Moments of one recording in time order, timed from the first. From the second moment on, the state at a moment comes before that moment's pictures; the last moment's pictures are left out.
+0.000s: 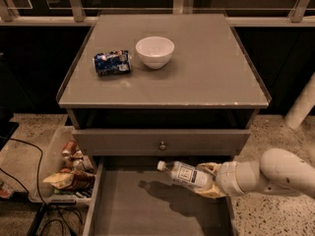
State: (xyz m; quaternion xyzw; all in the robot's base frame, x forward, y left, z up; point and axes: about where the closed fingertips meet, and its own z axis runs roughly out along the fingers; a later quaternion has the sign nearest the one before) arm 0.447 -0.157 0.563 -0.59 0.72 0.18 0.33
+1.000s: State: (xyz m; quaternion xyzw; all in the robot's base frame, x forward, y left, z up) arm 0.457 -0.180 0.686 -0.61 0.70 0.12 0.35
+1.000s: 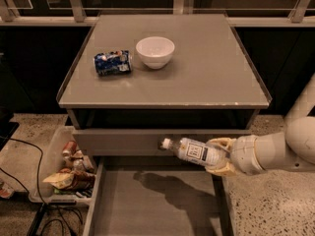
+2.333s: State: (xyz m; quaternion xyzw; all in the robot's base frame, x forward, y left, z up) arm 0.455 -0.237 0.866 -0.65 0.65 0.02 0.38
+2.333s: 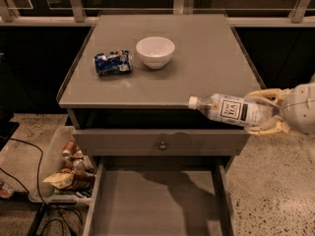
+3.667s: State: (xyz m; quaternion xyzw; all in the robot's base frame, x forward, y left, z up) arm 0.637 -0.238 0.895 -0.58 0.68 0.04 0.44
